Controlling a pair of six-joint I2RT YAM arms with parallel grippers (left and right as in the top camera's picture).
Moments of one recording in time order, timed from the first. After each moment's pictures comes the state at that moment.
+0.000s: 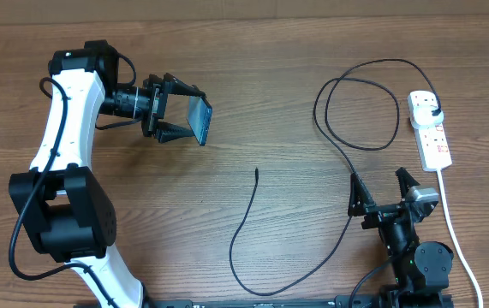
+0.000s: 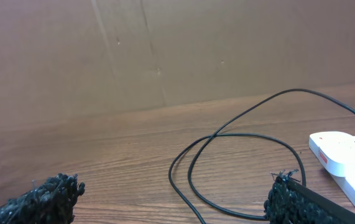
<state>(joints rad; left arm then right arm) 0.08 1.98 1.73 -1.44 1.12 -0.66 0.03 0.01 0.02 -0.02 -0.14 0.20</state>
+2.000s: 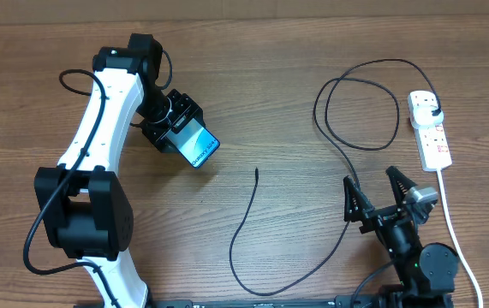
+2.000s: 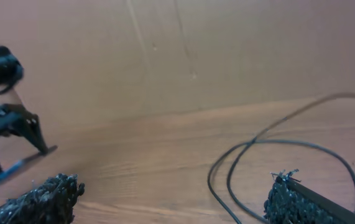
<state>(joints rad) -0.10 1.98 1.73 -1.34 0.39 -0.83 0.03 0.02 0.08 -0.04 -0.27 0.27</state>
